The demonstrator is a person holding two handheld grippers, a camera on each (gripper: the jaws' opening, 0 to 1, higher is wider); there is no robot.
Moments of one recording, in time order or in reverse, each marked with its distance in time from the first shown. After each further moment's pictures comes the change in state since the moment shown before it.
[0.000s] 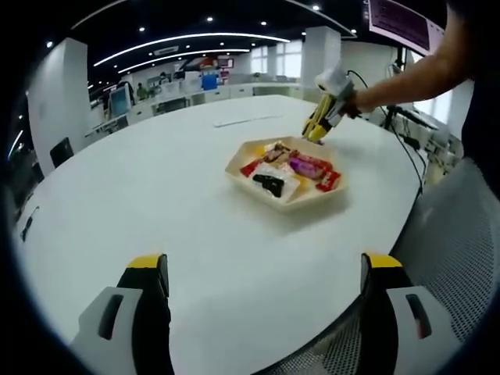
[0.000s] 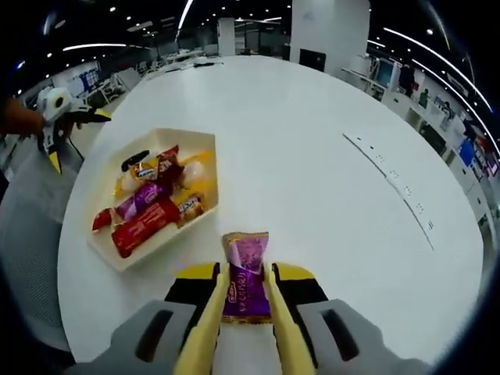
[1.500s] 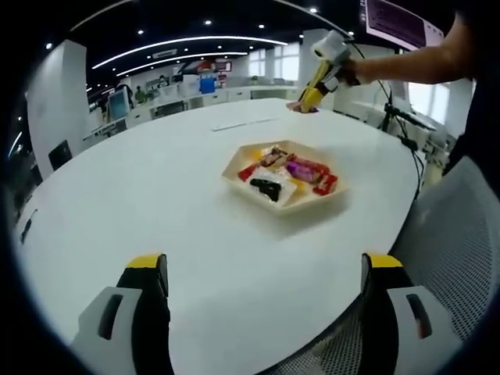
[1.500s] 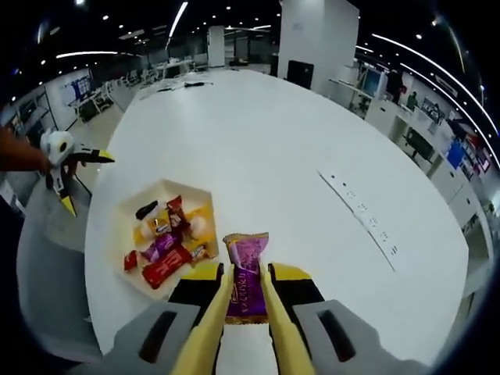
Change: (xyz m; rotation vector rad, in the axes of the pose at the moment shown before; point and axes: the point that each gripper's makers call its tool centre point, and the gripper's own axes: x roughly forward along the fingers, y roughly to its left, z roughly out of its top) left arm -0.001 -0.003 0.004 0.005 -0.017 -0.015; right arm -0.070 -0.004 0.078 0.010 -0.050 -0.035
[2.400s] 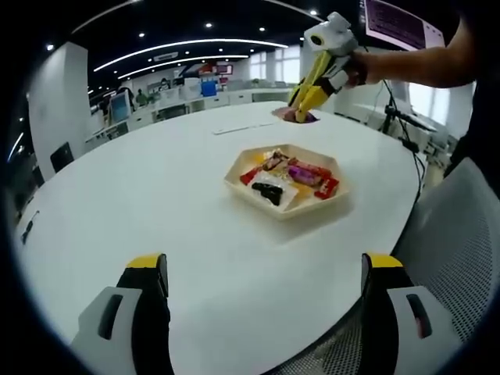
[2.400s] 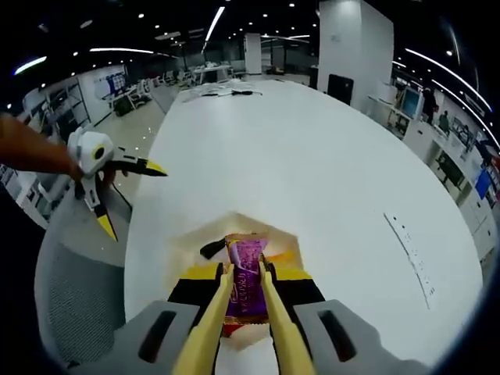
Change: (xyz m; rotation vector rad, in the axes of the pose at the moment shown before) left arm -0.001 0.003 0.004 0.004 -0.020 0.015; right arm 0.034 0.123 0.059 -0.109 -0.051 0.184
